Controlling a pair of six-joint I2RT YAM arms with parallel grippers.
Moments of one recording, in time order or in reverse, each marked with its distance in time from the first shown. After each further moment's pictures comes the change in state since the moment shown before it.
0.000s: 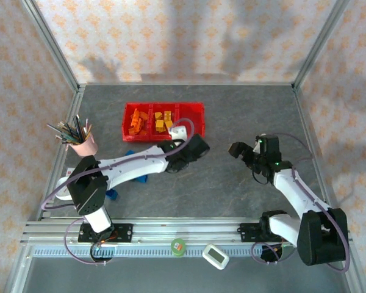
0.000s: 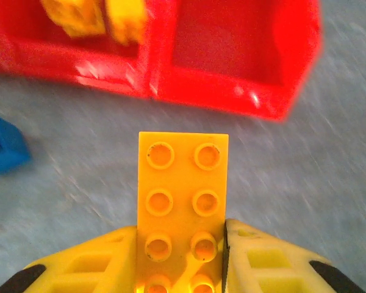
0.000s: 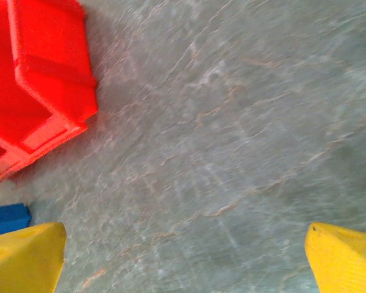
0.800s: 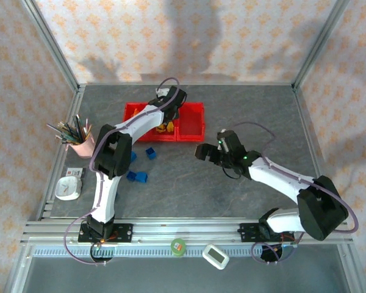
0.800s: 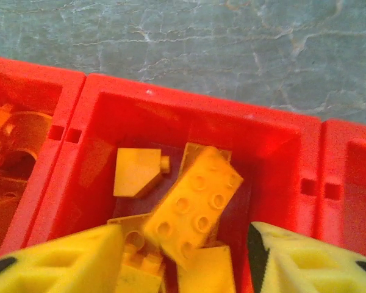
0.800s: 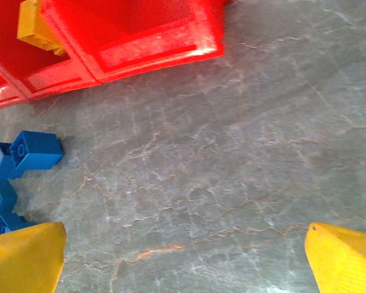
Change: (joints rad) left arm 0.428 0.456 0.489 0.082 0.085 0.412; right arm 0.472 0.236 0.198 0.061 0.224 0.082
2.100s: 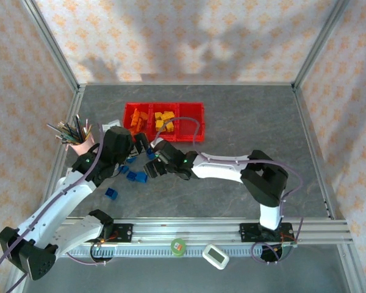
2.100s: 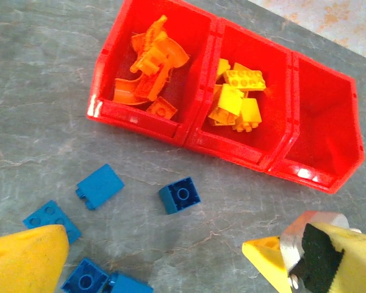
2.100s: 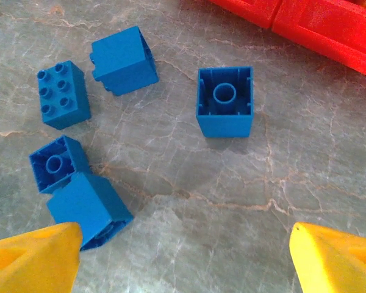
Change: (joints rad) left arm -0.001 -1.211 -0.880 -0.098 0.145 -0.135; right arm 0.447 0.557 0.511 0.034 0.198 -0.365
